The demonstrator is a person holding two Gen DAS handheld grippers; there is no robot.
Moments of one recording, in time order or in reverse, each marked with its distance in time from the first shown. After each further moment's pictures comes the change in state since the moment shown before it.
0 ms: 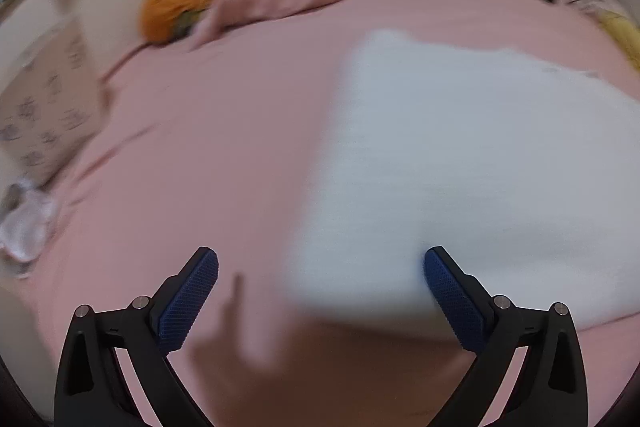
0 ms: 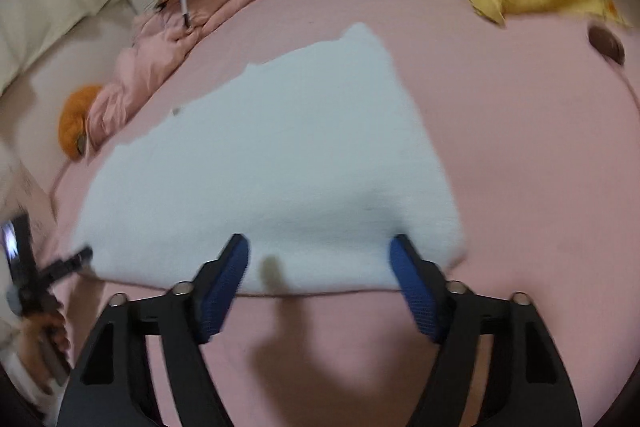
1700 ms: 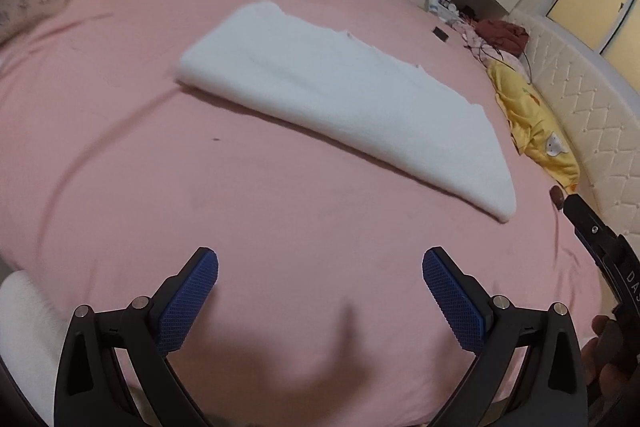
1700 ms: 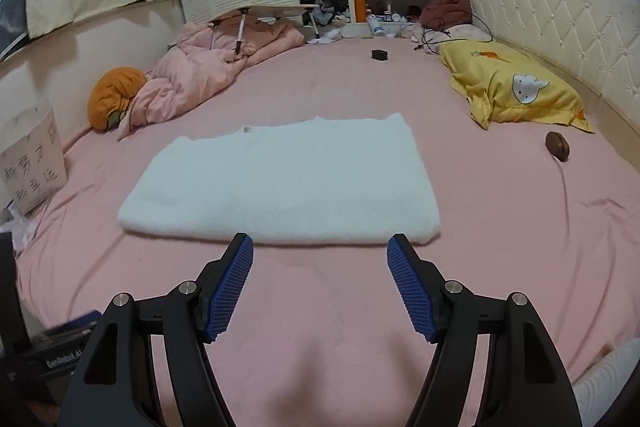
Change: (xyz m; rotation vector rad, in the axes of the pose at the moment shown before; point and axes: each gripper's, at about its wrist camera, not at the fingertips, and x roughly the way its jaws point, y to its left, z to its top) left arm -0.148 -0.042 -0.130 -0.201 0.068 -0.573; right arm -0.137 0.103 -0.065 -0.232 -0.222 -0.068
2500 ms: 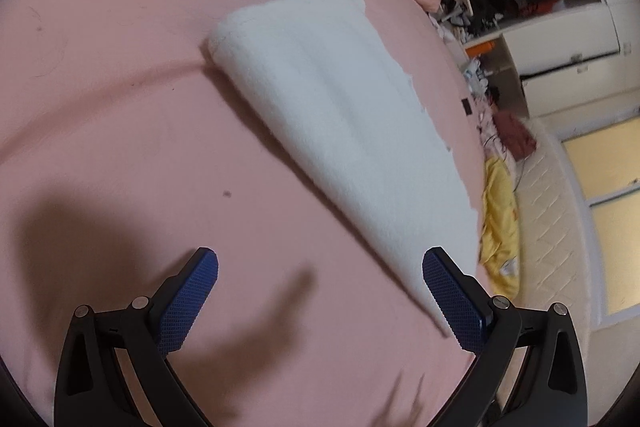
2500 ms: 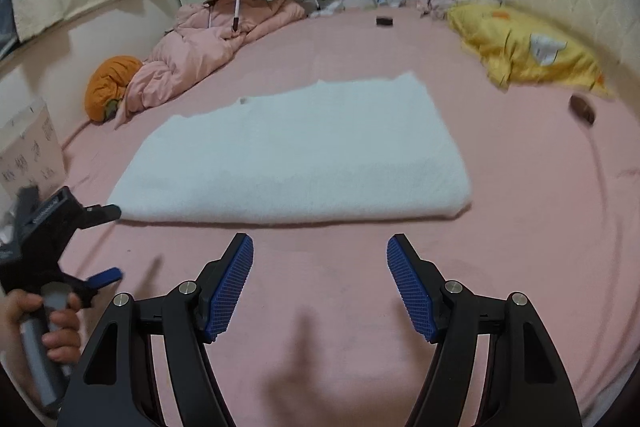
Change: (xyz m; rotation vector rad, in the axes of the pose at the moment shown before) left arm 0.078 0.084 0.063 -0.499 0.023 -0.245; right arm 0.051 -0.014 -0.021 0.074 0.111 0.087
